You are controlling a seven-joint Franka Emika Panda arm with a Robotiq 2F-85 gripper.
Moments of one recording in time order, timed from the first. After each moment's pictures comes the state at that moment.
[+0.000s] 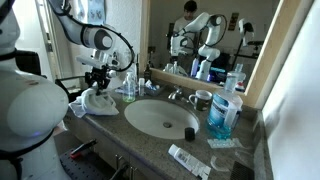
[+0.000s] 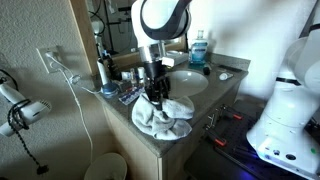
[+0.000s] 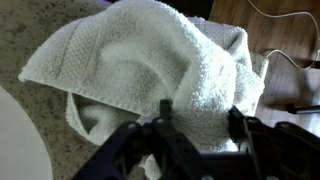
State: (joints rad) arm 0.25 -0.05 0.27 -2.44 0.25 2.16 0.07
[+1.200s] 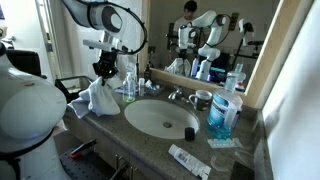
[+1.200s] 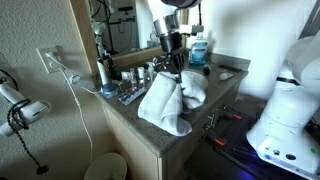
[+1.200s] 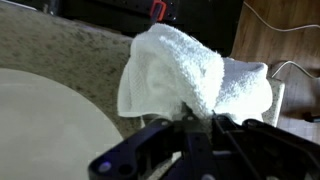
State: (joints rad) arm 0.19 -0.27 0.16 -2.43 0.16 1.85 0.02
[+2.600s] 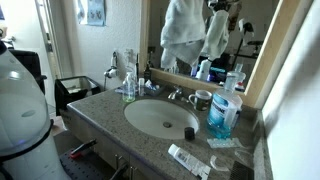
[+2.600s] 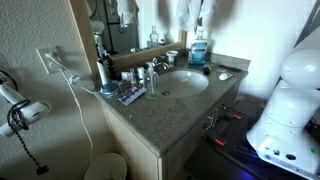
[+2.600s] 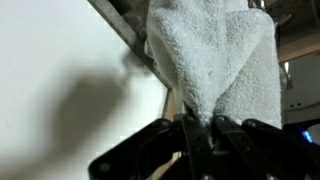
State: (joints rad) arm -0.19 -0.37 0.03 -1.63 -0.37 1.61 0.40
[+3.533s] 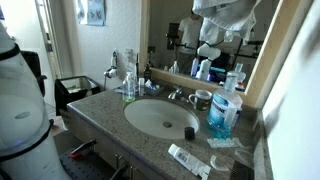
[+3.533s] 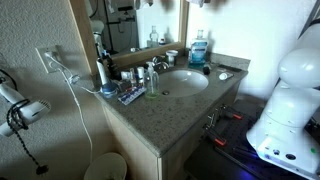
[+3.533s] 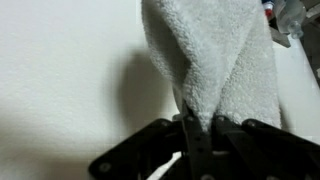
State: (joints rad) arm -0.24 -0.20 0.01 -1.28 -0.59 1.63 0.74
